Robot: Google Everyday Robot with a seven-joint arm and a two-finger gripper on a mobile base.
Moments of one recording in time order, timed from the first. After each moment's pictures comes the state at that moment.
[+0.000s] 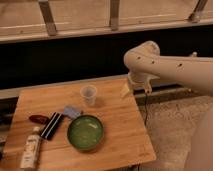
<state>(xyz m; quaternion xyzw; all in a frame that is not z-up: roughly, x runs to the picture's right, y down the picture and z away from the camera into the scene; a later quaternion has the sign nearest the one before) 0.156 0.026 0.722 -0.19 0.20 0.58 0.77</state>
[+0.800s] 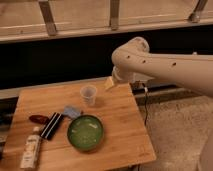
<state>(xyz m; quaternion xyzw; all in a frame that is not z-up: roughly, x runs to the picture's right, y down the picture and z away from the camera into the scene) 0.070 -0.020 0.712 -0.17 0.08 0.57 0.80</state>
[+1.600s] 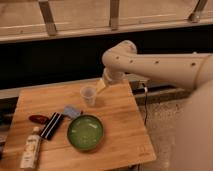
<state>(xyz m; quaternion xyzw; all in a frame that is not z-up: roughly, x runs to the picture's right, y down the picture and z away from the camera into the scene) 0.004 -0.011 0.758 -0.21 0.06 0.52 0.82</state>
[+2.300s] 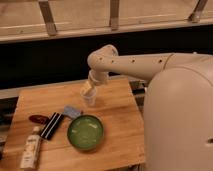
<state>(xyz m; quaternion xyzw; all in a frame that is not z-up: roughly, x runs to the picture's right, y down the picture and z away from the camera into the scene) -0.058 -0.003 0.795 -0.25 0.03 0.49 0.83</state>
